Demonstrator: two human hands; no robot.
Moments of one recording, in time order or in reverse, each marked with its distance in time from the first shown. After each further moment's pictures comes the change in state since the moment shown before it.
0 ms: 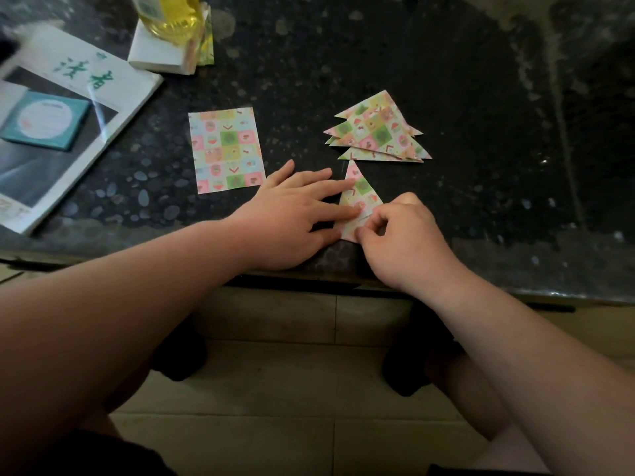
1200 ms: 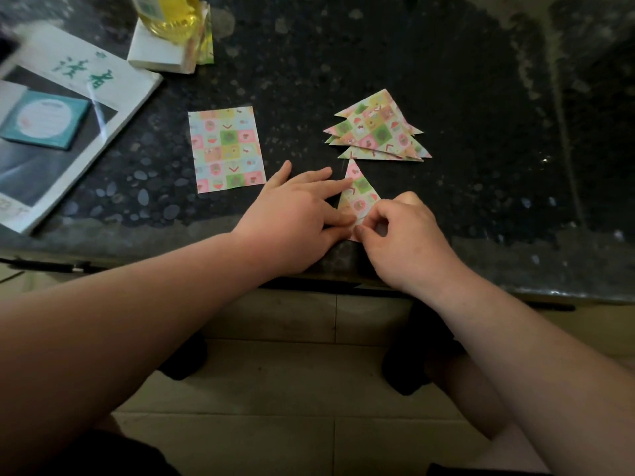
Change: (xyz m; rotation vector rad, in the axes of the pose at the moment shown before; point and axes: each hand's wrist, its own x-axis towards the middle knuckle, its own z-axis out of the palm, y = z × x) left_hand -0.003 0.018 0.000 -0.074 0.144 -0.078; right_hand -0.001 0.004 -0.001 0.018 0.013 -0.054
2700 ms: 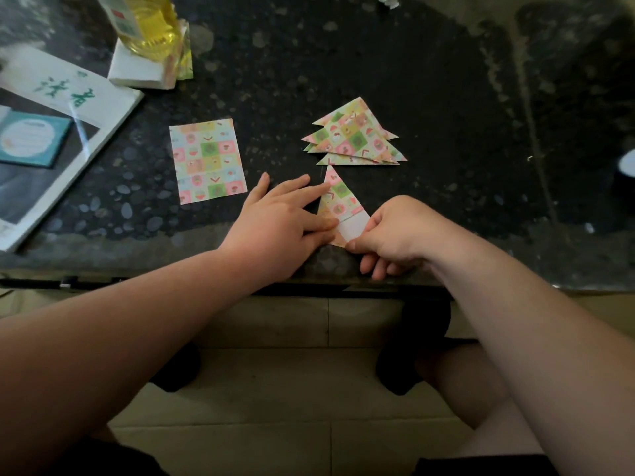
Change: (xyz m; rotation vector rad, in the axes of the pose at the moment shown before) left_hand -0.002 0.010 0.003 -0.011 0.007 -0.066; right_hand 0.019 -0.001 -0.033 0.175 -0.501 0.351
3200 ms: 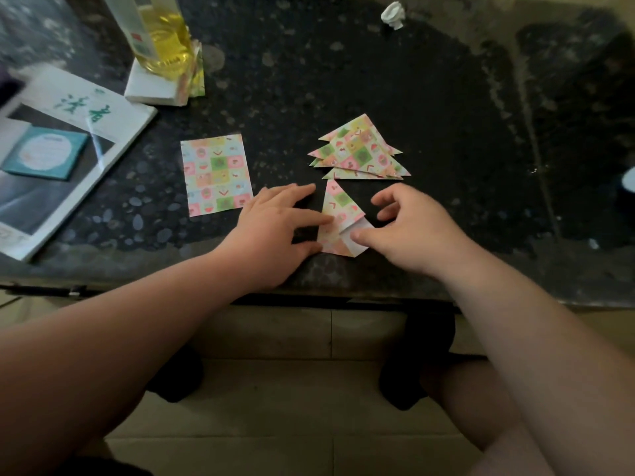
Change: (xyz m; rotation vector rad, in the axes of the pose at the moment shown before) left_hand -0.002 -0.009 -0.016 -0.091 -0.045 -0.087; right_hand -0.008 0.002 -0.011 -0.021 0.364 -0.218
